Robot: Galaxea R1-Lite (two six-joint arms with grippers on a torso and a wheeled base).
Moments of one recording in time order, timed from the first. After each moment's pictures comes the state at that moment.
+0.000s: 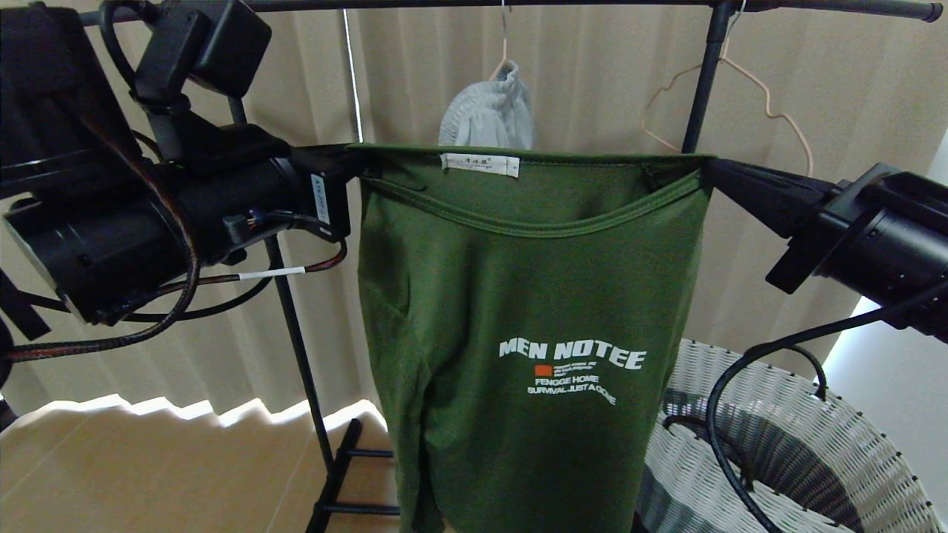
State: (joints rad) left arm -0.51 1.50 -1.02 -0.54 0.00 0.20; right arm 0.50 1.35 -0.72 -0.81 0.09 -0.03
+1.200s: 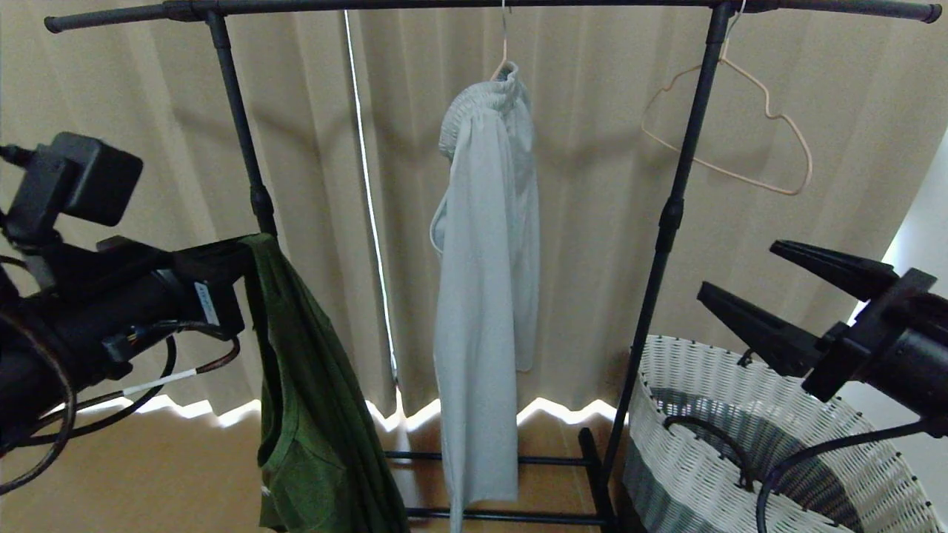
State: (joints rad) left arm -0.31 1.30 -0.61 -0.66 -0.01 0.11; right arm 0.44 1.24 -0.41 -0.88 0.05 -0.09
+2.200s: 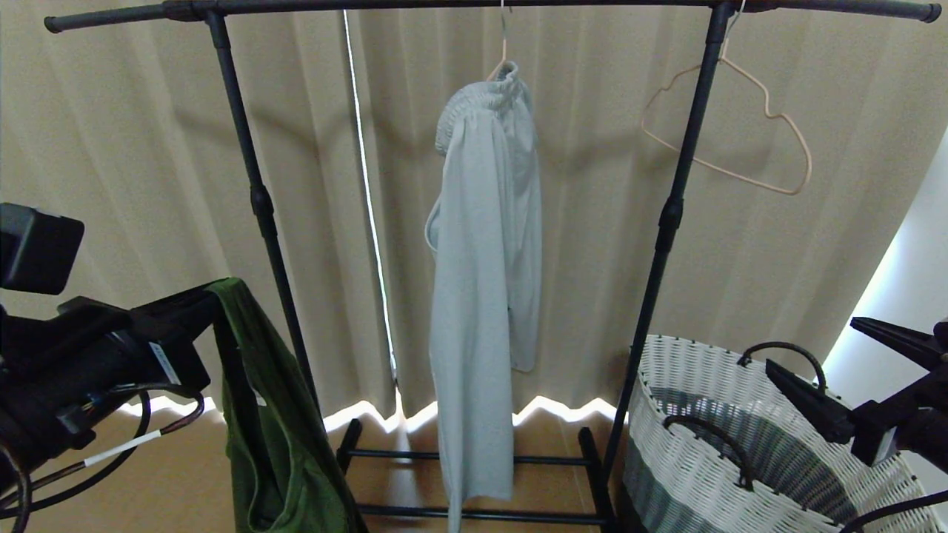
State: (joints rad) left arm -0.27 1.22 -0.41 -0.78 -0.03 0.04; right arm 0.15 1.19 -0.19 -0.88 0.05 -0.28
